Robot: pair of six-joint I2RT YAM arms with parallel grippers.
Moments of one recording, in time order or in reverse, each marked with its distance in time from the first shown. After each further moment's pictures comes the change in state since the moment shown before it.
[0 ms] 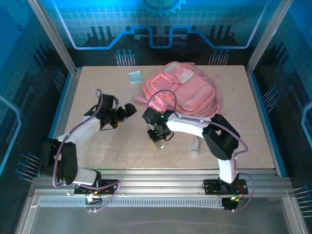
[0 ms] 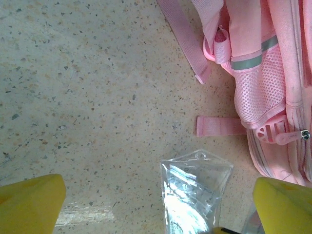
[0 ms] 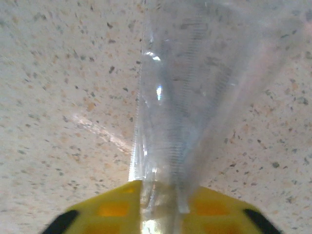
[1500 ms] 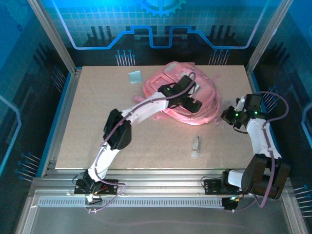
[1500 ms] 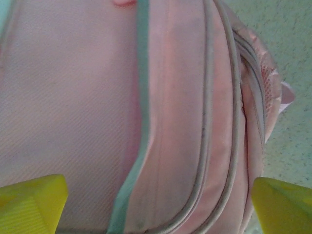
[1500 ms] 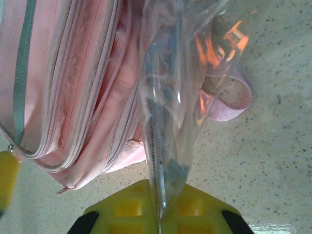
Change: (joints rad) left arm -0.645 0.911 1.364 -0.412 -0.389 0.645; right arm -1.165 -0.679 -0.457 0.065 -0.422 -0.028
